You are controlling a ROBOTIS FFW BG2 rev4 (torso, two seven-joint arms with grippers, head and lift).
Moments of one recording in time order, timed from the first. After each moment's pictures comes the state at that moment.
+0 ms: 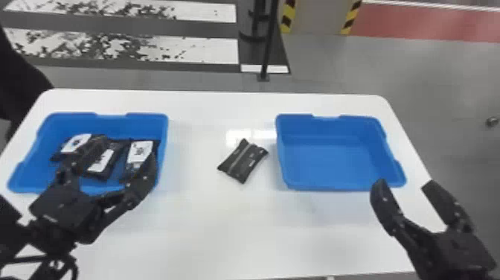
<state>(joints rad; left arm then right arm) 0.63 0.13 0.09 -2.20 0.21 0.05 -0.44 0.94 0.00 -0.23 -2.37 -0.33 0.00 0.22</state>
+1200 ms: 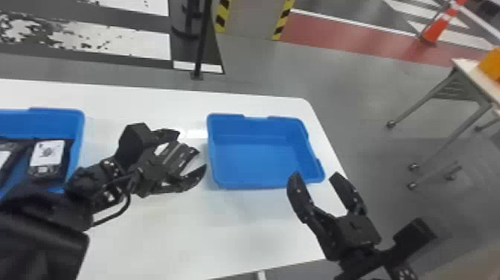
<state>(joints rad) -0.02 0.08 -0.38 -1.54 -0.22 0.13 -0.60 0.88 0.00 -0.22 -2.32 -0.32 0.00 0.24</state>
